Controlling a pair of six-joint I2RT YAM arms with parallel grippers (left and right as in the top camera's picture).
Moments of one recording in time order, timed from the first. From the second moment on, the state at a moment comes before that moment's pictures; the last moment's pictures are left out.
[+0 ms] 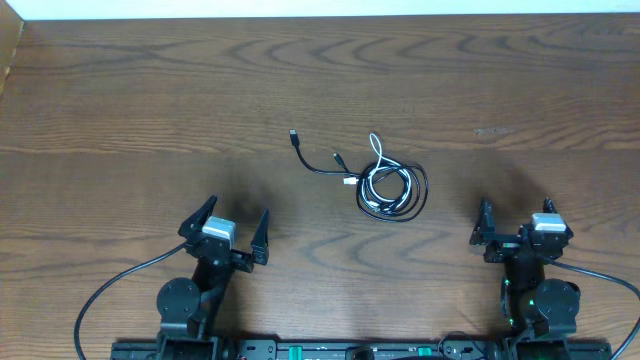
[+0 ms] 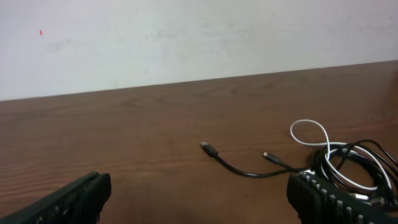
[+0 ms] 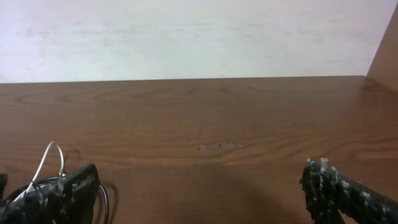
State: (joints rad) left arm -0.07 0.01 0.03 -0.11 0.23 0.01; right arm 0.05 0.01 0.01 -0.06 0.09 0.04
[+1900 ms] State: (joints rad) left arm -0.12 1.14 1.06 -0.78 0.37 -0.15; right arm 0.05 1.05 0.86 -0.78 -0.04 0.09
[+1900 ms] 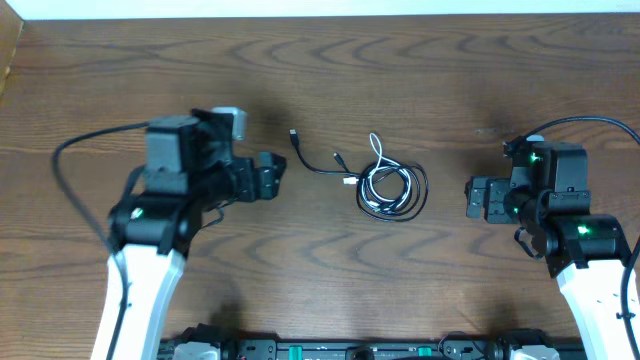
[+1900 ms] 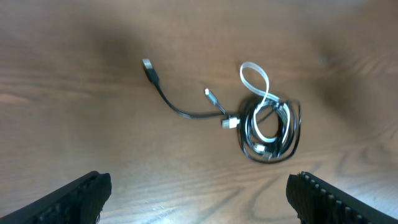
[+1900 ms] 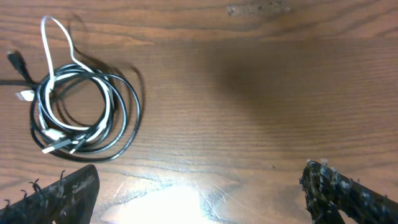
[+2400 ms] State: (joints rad) left arm -0.45 1.56 1.06 -0.58 0.31 -0.22; right arm 0.05 1.05 0.86 -0.77 -0.06 0.09
